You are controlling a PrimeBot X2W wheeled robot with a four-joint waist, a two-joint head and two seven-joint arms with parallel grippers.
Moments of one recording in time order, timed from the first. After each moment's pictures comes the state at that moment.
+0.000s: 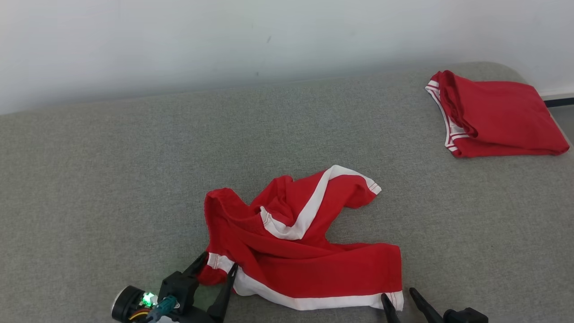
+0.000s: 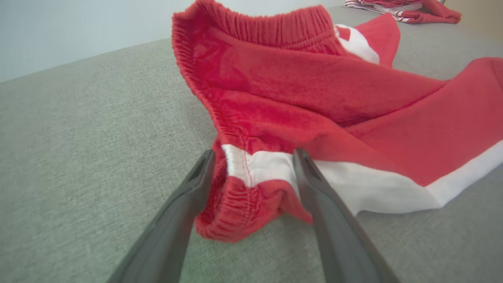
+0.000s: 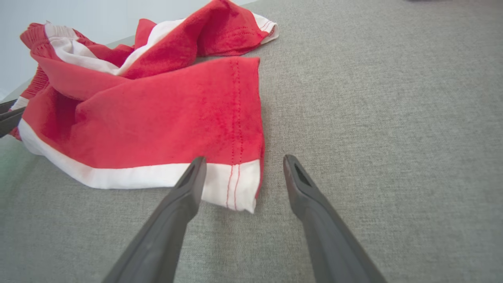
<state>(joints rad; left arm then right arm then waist) -0.31 0.23 -0.49 0.60 -0.30 -0.13 -0.26 -0.01 -0.17 0.33 0.44 0.39 0.13 -0.26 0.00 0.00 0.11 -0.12</state>
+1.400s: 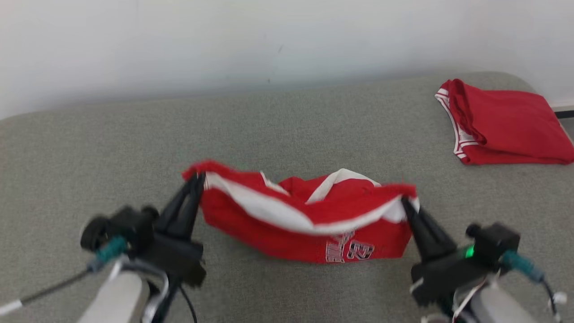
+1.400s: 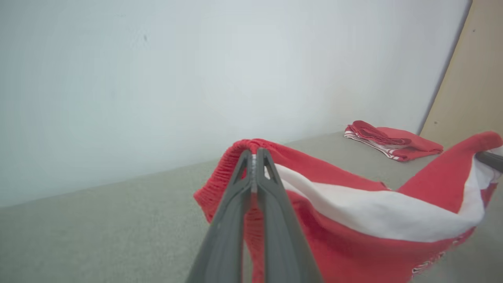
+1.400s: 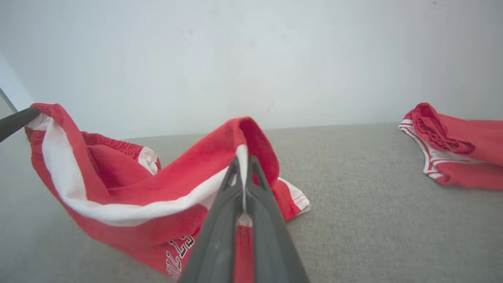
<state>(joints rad) -0.38 0.30 -0.41 0.29 -0.44 -0.13 -0.24 -0.23 -0.29 0.40 0.28 0.51 0.13 -0.25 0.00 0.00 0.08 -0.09</state>
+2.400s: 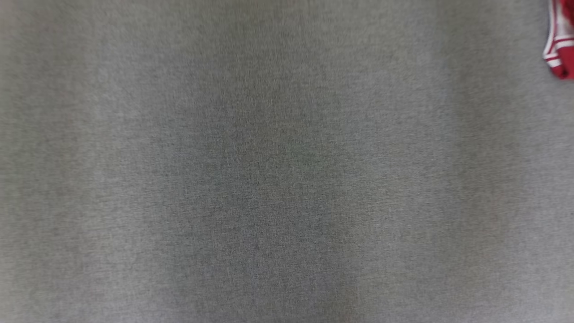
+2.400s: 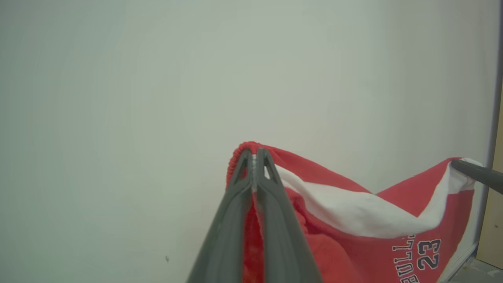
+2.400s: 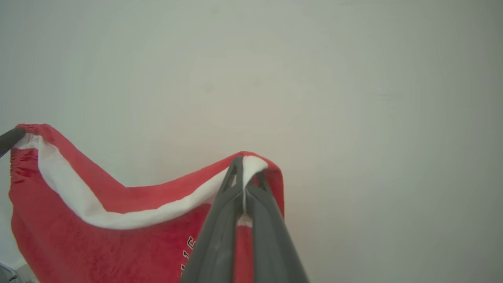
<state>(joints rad) -1.82 0.34 -0.54 0.65 -0.74 -0.13 -0.08 -1.67 -0.42 0.47 0.59 0.86 0.13 0.02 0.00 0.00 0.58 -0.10</state>
